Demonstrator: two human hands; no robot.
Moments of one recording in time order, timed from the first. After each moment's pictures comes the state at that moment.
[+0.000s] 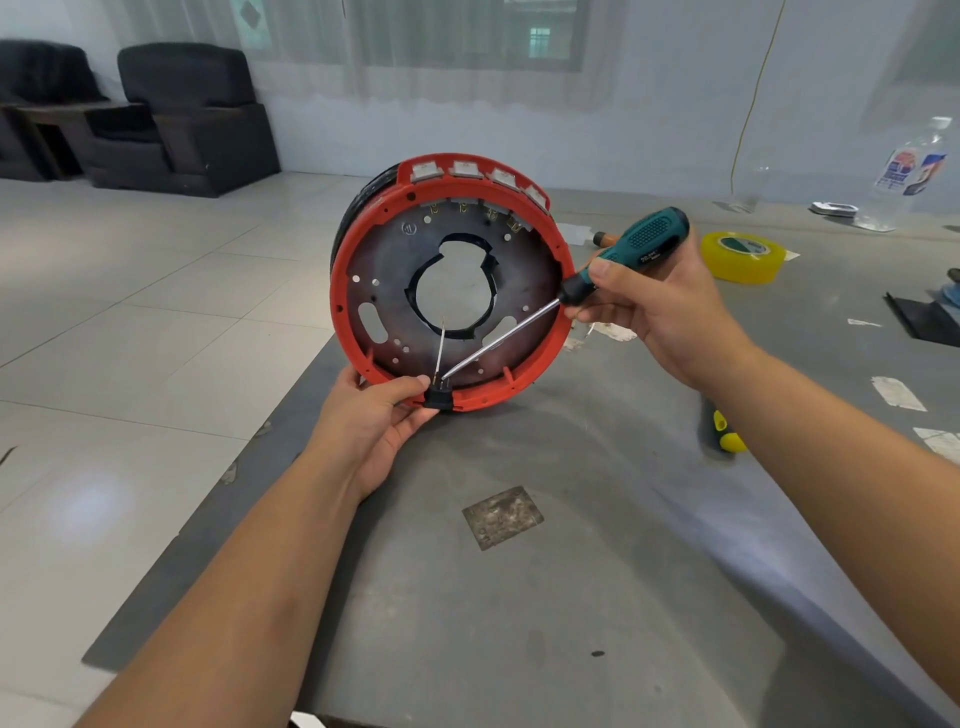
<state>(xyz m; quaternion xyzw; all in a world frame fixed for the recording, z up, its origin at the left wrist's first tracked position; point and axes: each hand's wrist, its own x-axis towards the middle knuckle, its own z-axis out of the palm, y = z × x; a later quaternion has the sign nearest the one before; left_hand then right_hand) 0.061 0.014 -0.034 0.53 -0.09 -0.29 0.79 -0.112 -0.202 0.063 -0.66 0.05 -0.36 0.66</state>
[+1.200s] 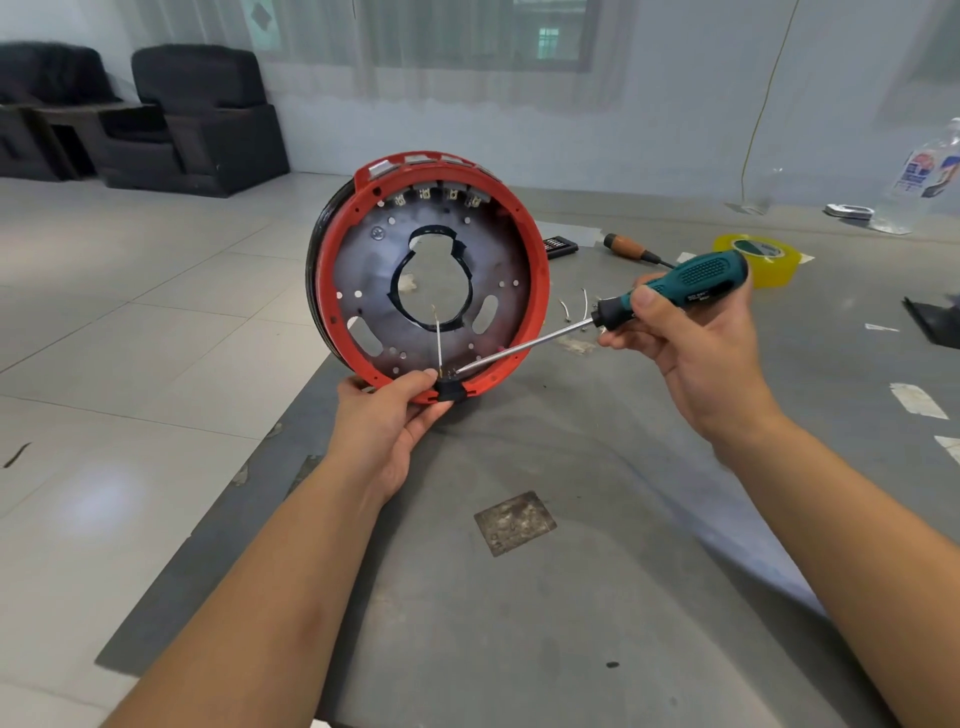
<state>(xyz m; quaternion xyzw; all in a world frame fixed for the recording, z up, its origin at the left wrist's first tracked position) 0.052 0.010 -0.028 0.51 -0.04 -0.24 0.82 -0.133 -0.178 0.041 -0.61 0.03 -0.46 0.64</state>
